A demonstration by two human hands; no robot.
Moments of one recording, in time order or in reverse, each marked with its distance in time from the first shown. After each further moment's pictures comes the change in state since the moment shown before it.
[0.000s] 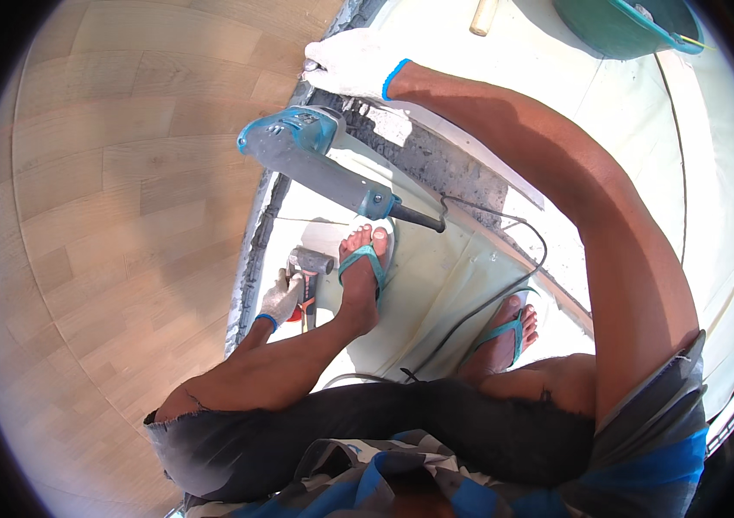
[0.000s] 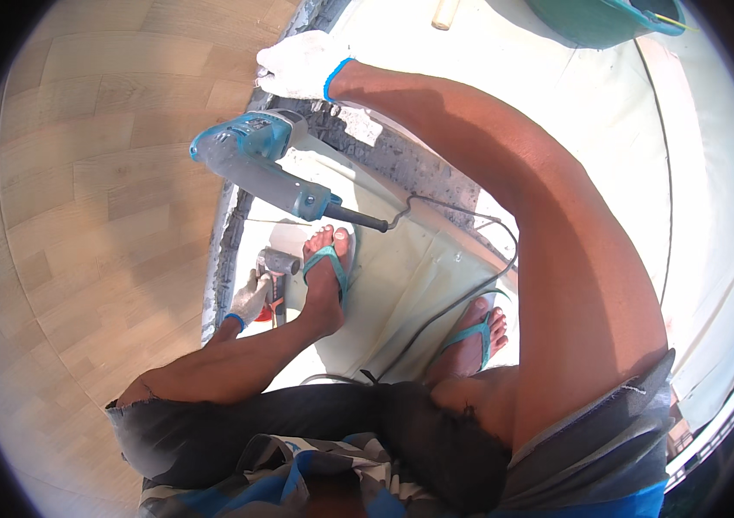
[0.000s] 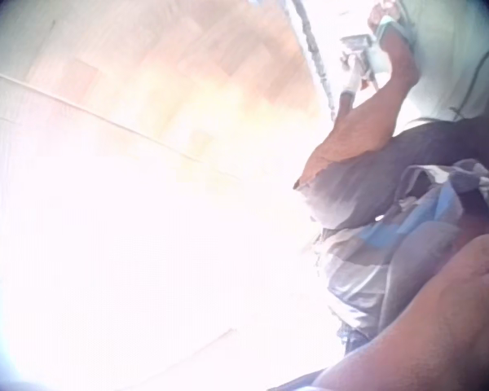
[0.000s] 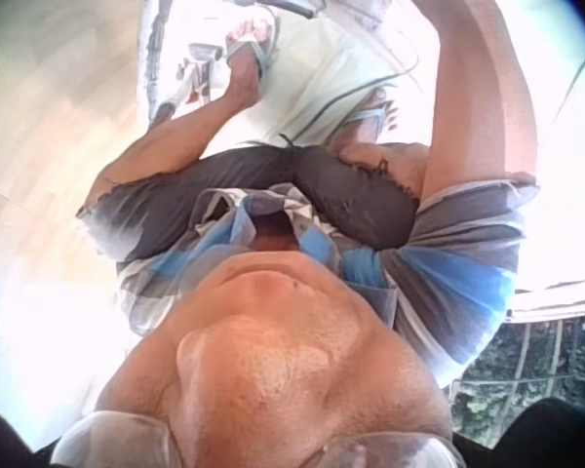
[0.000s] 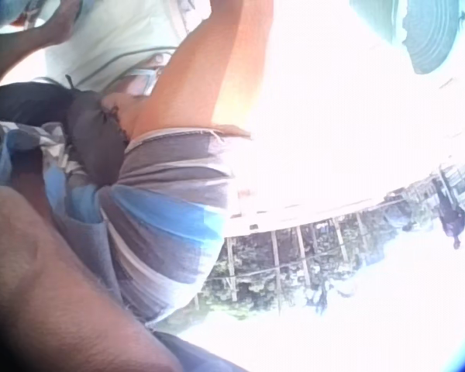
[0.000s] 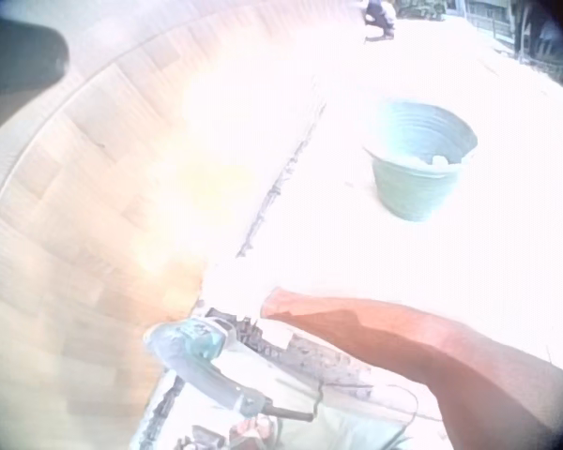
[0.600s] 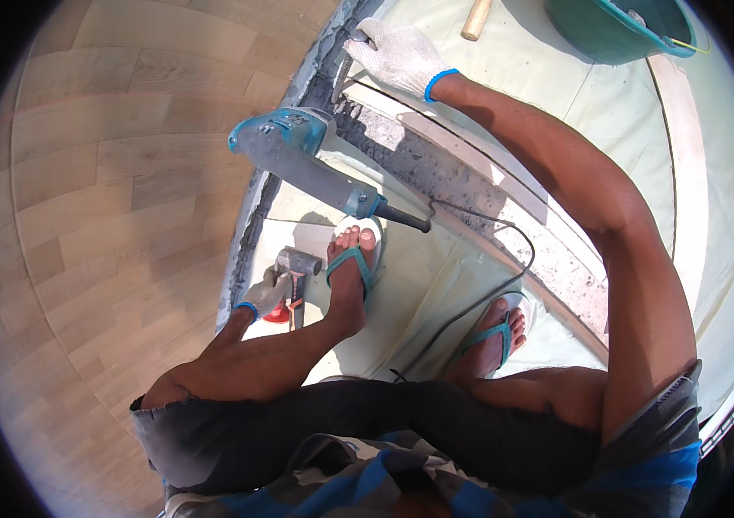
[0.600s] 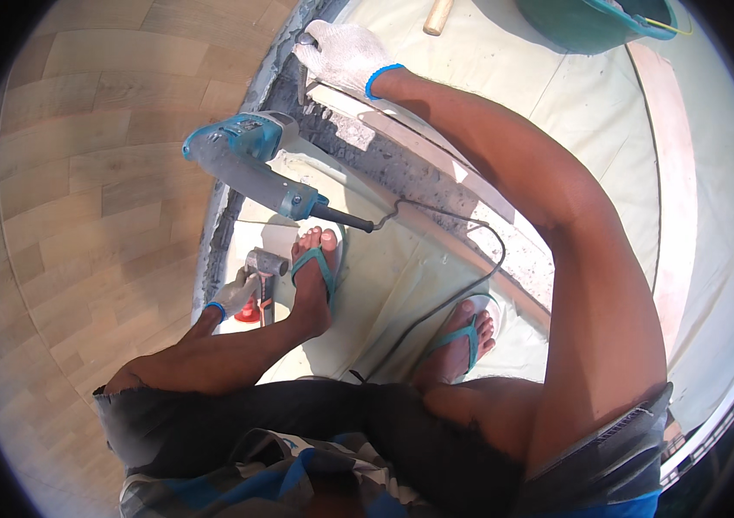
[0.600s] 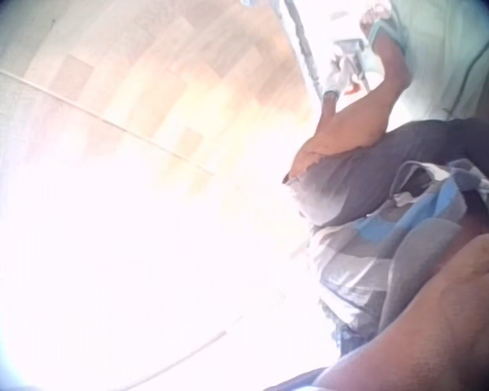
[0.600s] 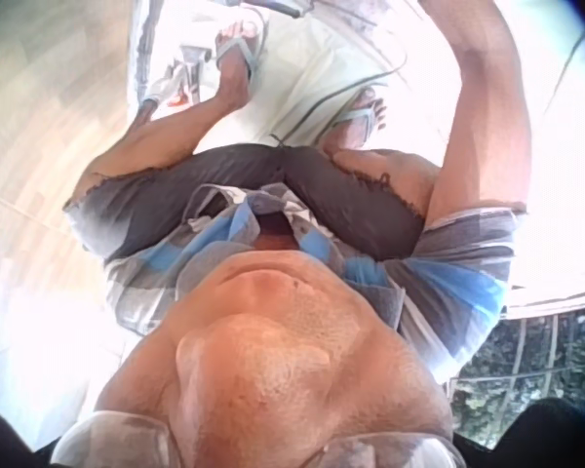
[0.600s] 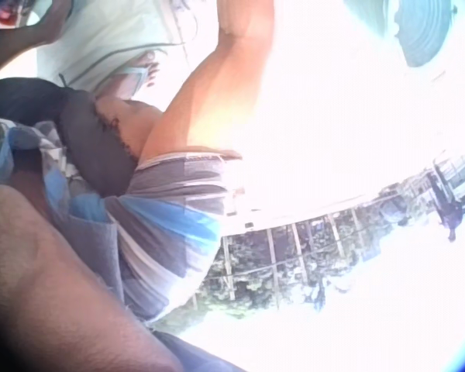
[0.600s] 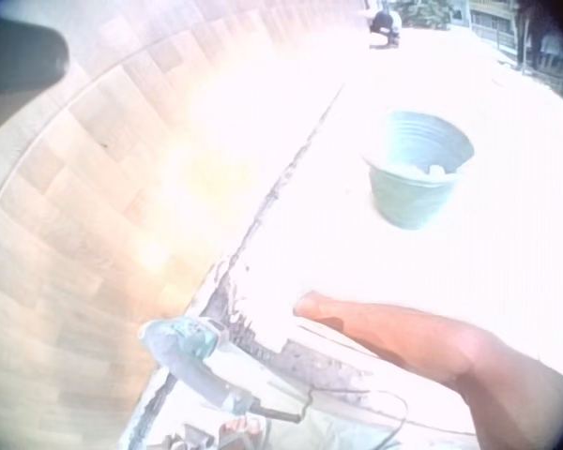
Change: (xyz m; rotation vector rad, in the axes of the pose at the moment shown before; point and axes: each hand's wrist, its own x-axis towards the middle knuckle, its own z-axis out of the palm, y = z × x) left_hand -0.006 0.006 -0.006 0.151 0.089 0.187; right_hand -0.037 0.044 -0.025 0.150 0.190 0.214
